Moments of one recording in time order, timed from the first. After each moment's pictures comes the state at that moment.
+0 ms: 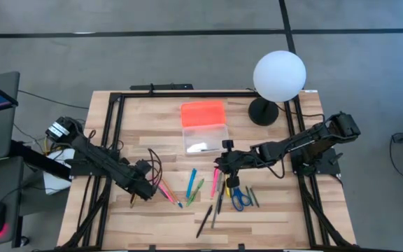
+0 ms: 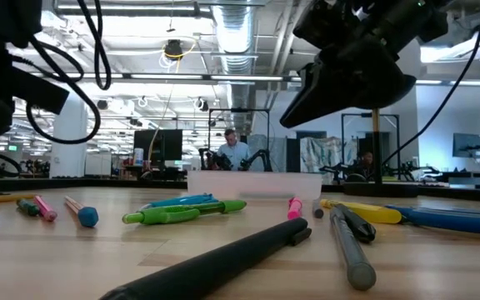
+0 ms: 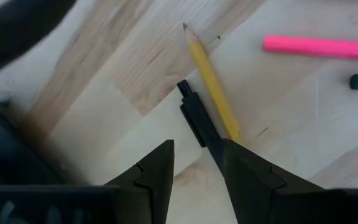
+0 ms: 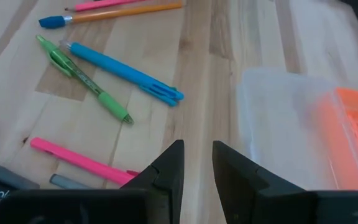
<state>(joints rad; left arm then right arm) -0.57 1.51 0.77 -1.03 -0.13 -1.39 0.22 1.56 0.84 -0.03 0.23 -0.18</state>
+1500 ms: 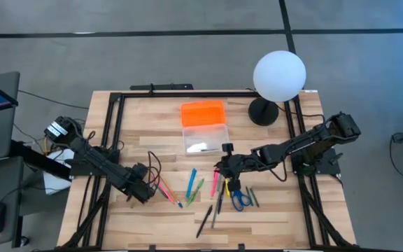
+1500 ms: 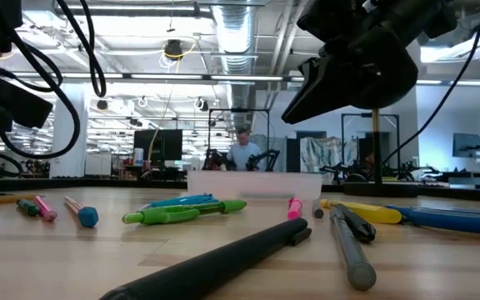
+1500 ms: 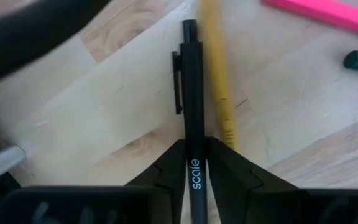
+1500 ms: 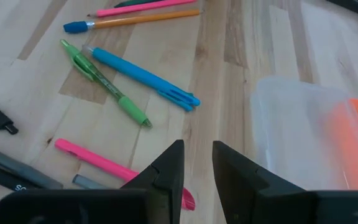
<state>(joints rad) -0.63 1.51 0.68 -0.80 0.00 -1.63 0.26 1.56 0.84 -0.02 0.23 -0.18</state>
